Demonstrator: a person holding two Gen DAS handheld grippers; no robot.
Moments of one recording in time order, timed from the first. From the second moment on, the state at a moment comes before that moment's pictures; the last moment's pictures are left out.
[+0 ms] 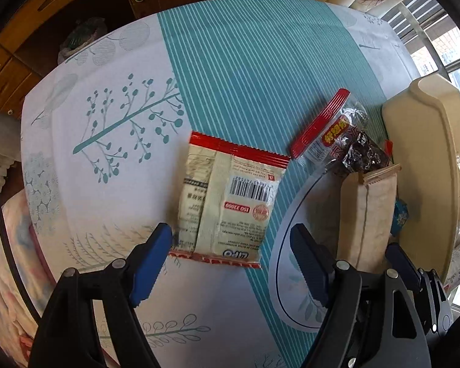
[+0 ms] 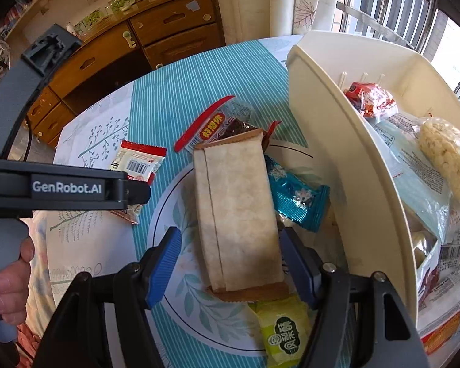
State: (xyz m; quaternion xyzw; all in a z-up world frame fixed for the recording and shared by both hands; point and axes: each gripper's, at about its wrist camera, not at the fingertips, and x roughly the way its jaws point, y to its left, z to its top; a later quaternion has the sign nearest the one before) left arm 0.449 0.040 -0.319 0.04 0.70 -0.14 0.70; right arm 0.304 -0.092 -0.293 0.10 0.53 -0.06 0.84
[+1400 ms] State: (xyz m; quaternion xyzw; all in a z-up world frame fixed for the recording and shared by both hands) left arm 0.369 0.088 -0.298 0.00 0.70 -0.12 0.71; right arm 0.280 -0.074 -0.290 0.08 0.59 0.00 0.80
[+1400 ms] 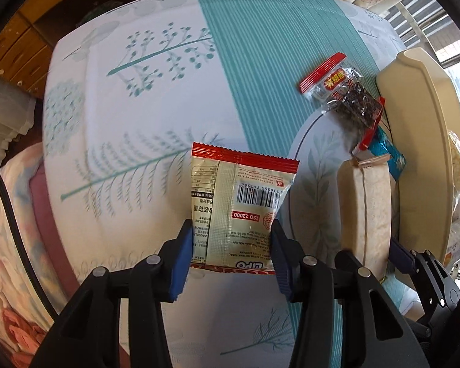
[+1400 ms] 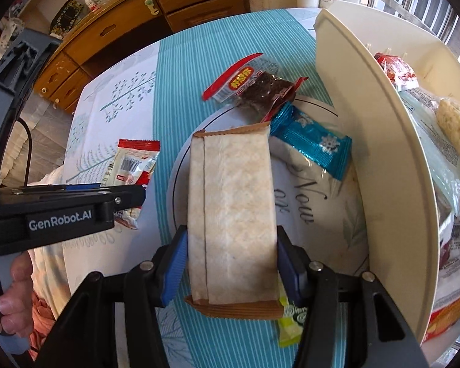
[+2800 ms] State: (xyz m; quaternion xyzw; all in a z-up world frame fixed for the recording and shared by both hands) left arm 0.211 0.126 -0.143 -0.18 0.52 -0.22 0.80; right arm 0.147 -0.082 -0.168 0.04 0.47 0.04 0.88
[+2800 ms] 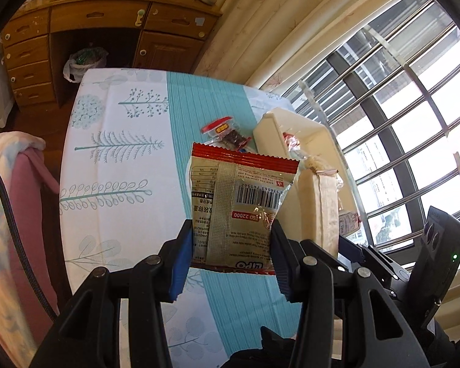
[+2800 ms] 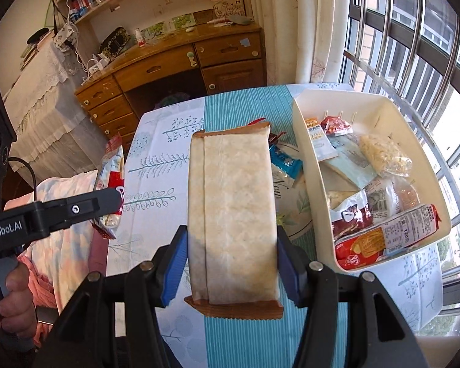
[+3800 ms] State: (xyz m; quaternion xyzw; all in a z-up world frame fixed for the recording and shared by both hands) left arm 0.230 -0.040 -0.080 -0.21 0.45 -0.19 0.85; right arm 0.186 -0.237 -0.124 -0.02 0.41 0.11 0.90
